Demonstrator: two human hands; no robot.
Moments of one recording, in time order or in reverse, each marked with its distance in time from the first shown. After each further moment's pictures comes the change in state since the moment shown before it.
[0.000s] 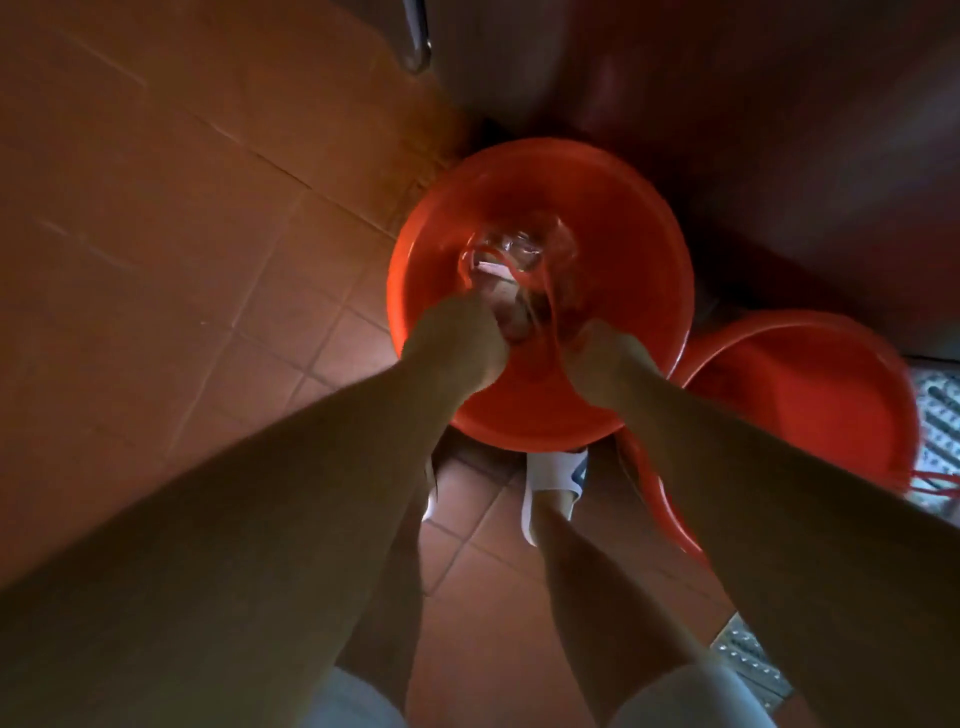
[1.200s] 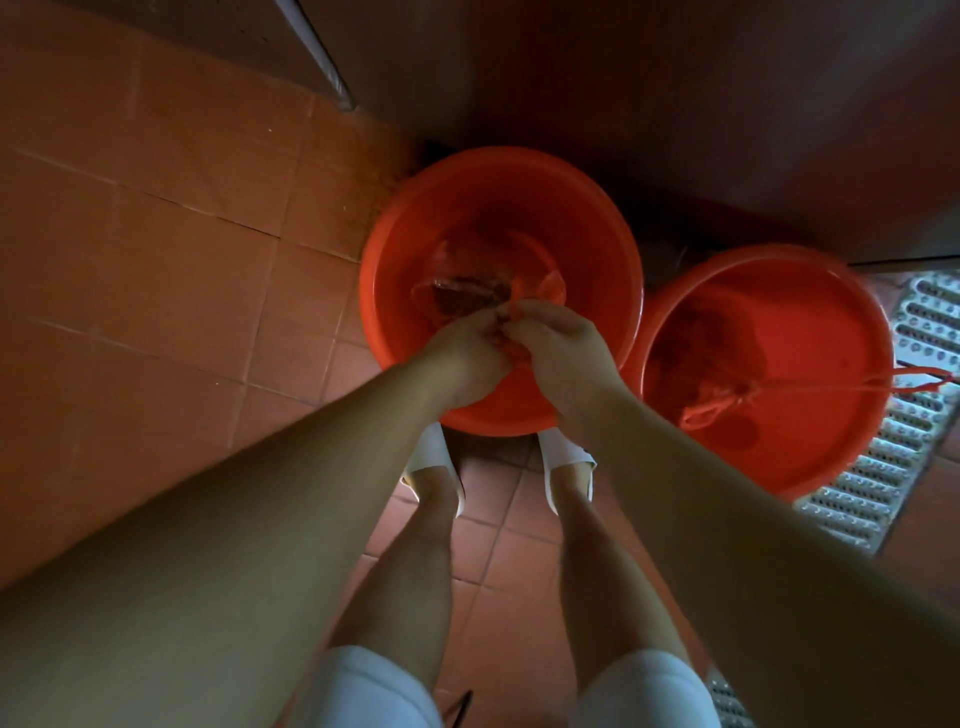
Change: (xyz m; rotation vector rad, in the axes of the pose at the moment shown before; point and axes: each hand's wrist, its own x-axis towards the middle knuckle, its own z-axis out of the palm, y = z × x) left_hand -0.018 0.021 -0.005 -0.480 -0.319 0.092; right_hand -0.086 -0.035 -0.007 1.287 0.133 -0.049
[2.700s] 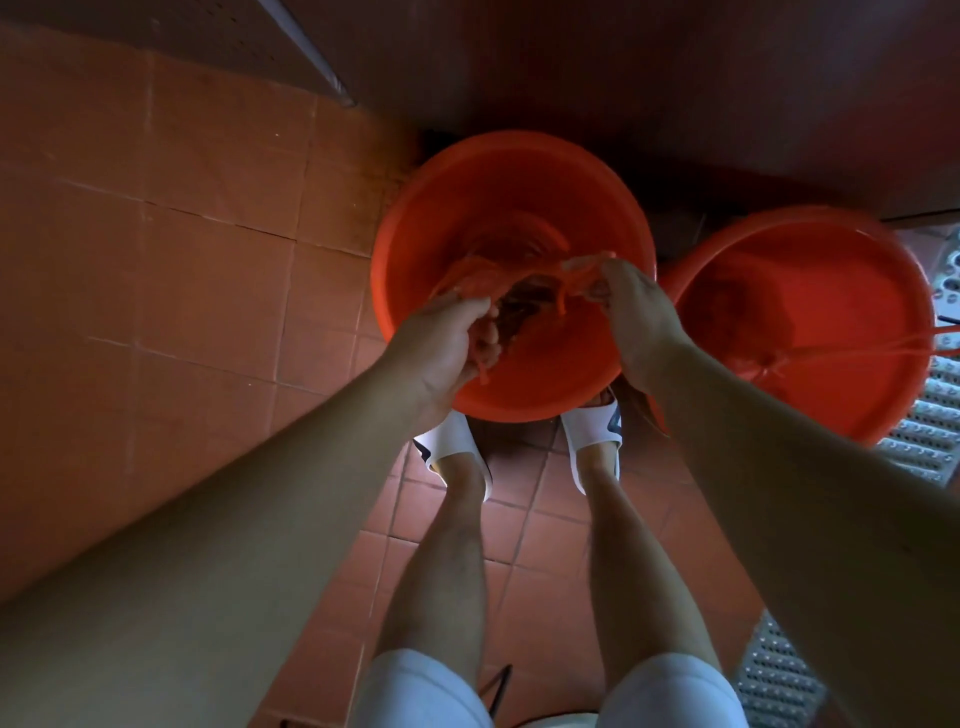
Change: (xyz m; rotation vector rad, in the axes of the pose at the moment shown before) left_hand -0.041 0.014 -0.016 -0.664 0.145 -0.140; right_hand 0.033 0.002 -0.059 -0.159 0.034 -0.037
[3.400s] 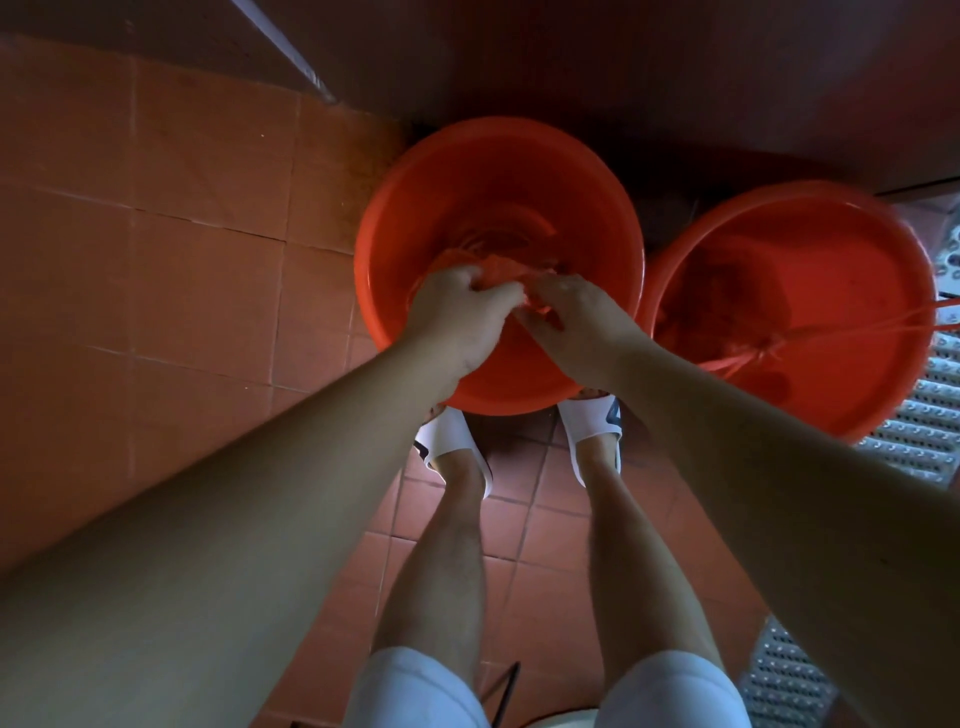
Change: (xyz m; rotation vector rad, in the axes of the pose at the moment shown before) left_hand 0.017 0.003 0.028 0.512 0.116 0.308; right_hand -0.004 0.015 0.011 -0.730 -0.213 -0.519
